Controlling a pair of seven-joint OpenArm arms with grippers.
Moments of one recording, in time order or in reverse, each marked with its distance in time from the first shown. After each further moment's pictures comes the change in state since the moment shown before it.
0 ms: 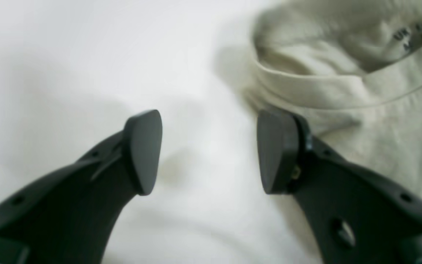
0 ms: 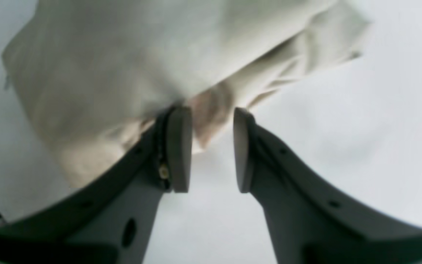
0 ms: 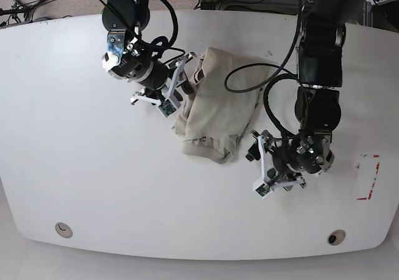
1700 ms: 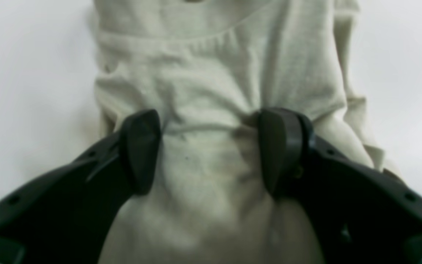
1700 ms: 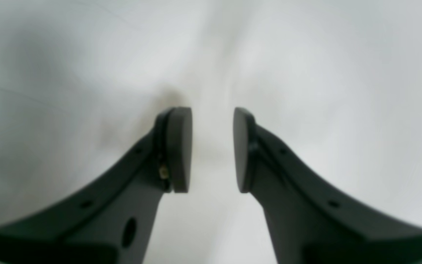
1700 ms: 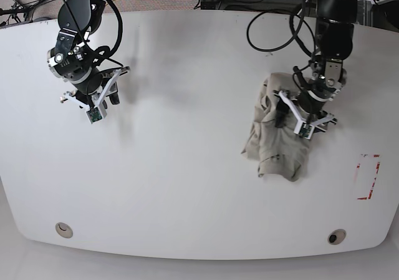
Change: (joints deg) left arm 28.0 -10.4 -1.4 1.9 4.5 24.1 -41.4; right arm 1.1 9.3 18.6 1.2 0.3 0.1 -0.3
